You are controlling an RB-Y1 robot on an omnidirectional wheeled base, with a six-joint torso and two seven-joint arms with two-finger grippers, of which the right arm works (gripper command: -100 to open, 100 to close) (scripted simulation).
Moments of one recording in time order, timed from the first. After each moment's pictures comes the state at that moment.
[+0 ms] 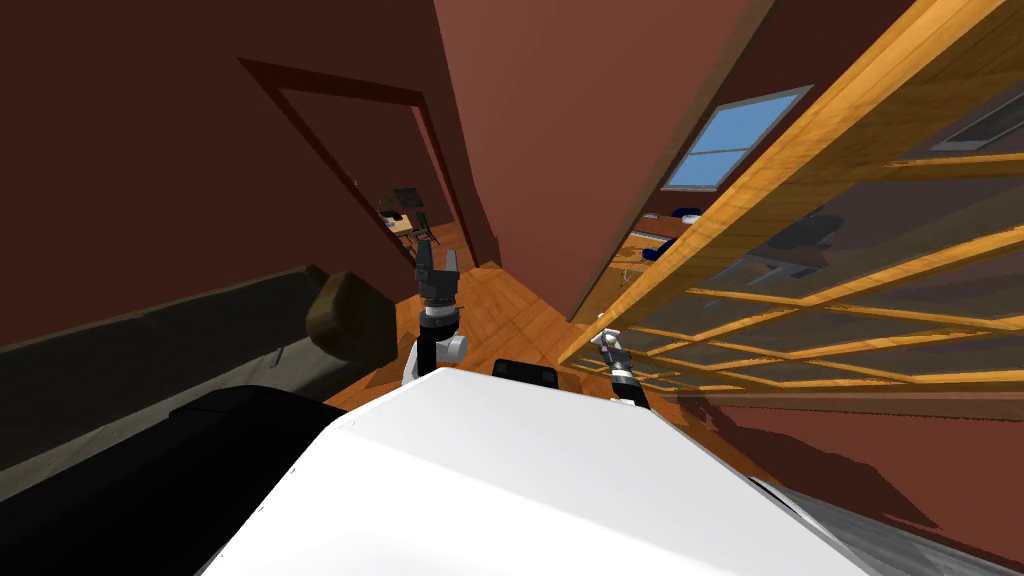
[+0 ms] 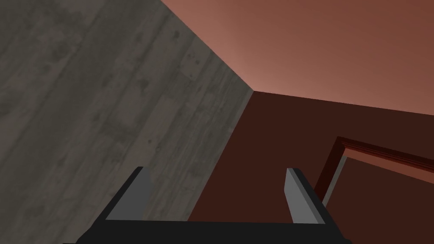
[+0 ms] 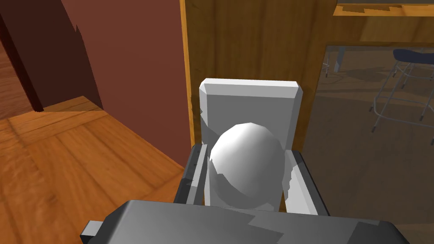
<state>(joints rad) 0.07 -0.48 0.46 -0.69 -0.63 -1.02 -1.70</state>
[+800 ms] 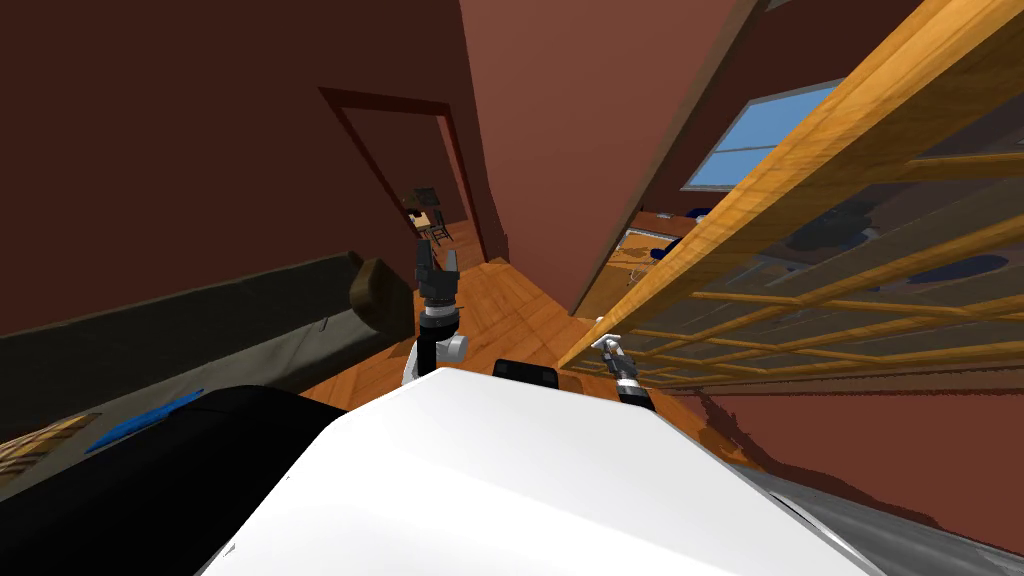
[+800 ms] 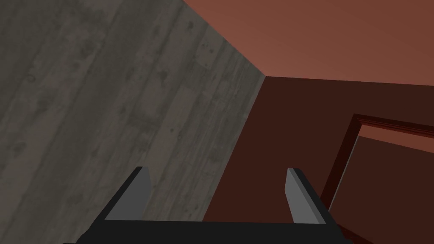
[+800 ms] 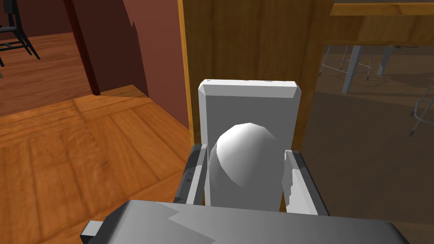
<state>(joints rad) 0.11 -0.53 0.53 -0.69 -0.60 -1.09 -1.77</state>
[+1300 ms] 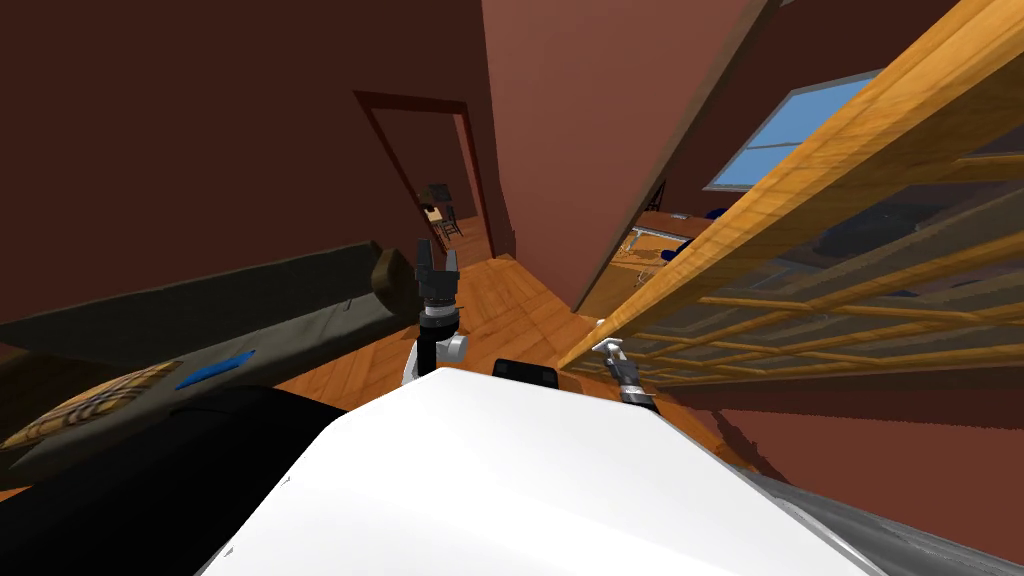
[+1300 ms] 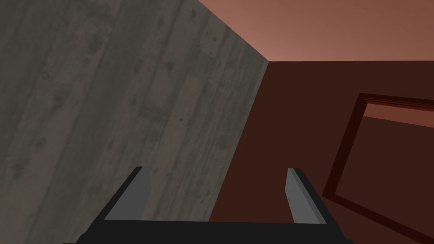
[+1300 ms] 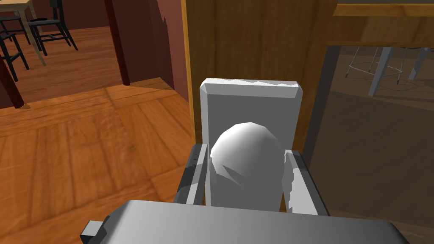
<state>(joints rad) 0.13 -0.55 0.56 -0.66 -0.58 -1.15 -1.80</state>
